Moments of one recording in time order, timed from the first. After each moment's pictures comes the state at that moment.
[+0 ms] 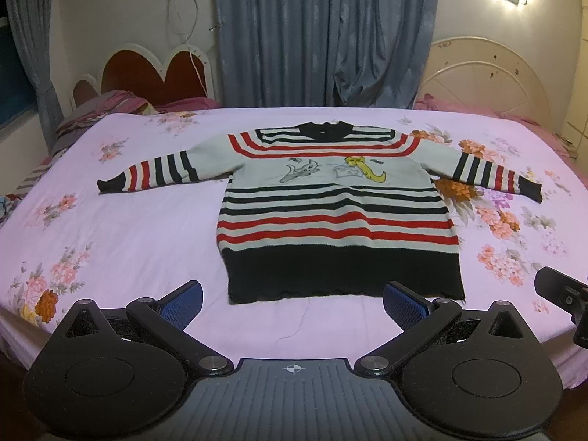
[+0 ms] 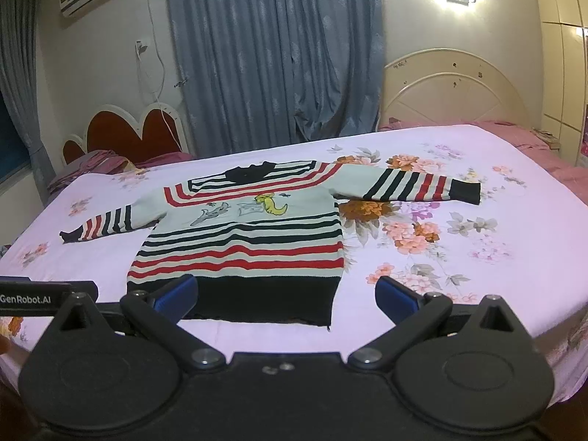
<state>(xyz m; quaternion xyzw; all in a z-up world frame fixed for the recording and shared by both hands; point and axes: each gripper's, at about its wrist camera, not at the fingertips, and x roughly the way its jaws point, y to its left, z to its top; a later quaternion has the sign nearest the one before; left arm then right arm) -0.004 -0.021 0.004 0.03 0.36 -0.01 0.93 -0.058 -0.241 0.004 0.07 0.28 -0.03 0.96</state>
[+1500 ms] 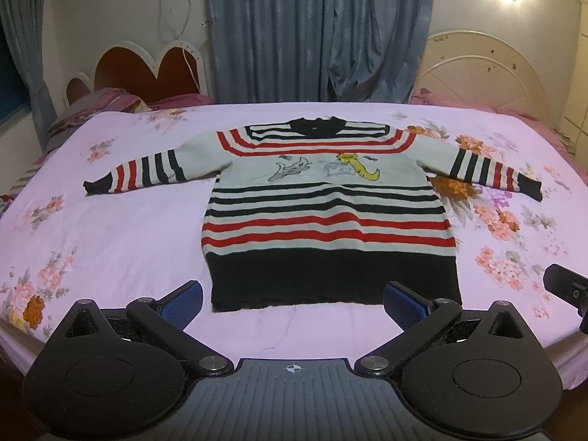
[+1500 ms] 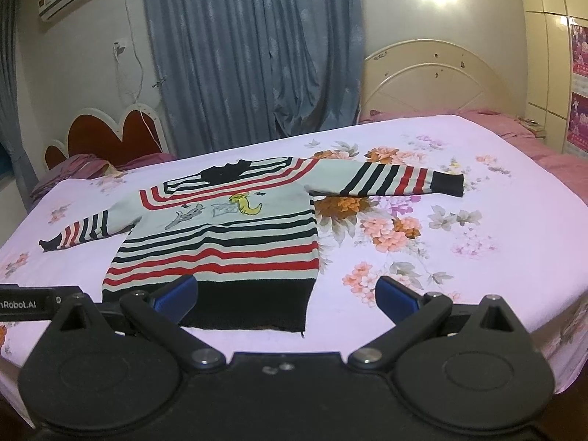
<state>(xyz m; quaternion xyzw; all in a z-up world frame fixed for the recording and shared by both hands) 0.017 -0.038 -0.006 0.03 0.37 -0.02 0.93 -0.041 -0.266 -0.004 0.08 0.28 -0.06 0.95</state>
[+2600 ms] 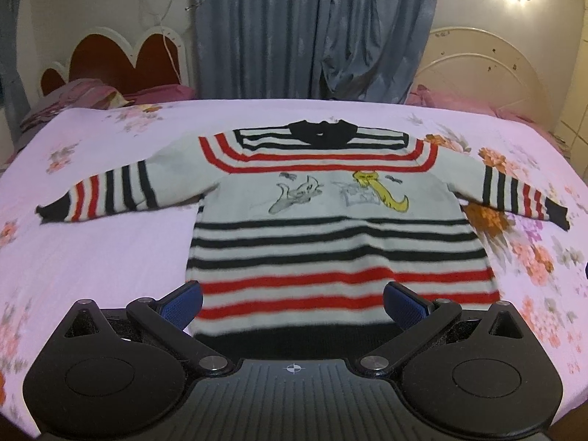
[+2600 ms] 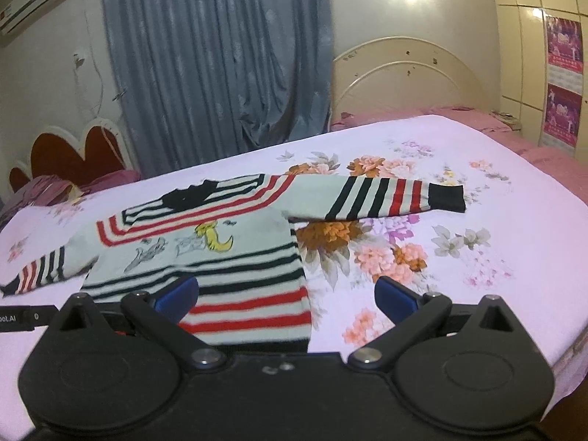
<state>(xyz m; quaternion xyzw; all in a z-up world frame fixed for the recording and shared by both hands) 0.180 -0.011 -0.037 0.02 0.38 -0.05 0.92 0.071 -0.278 -0.016 0.10 0.27 -0.12 0.95</state>
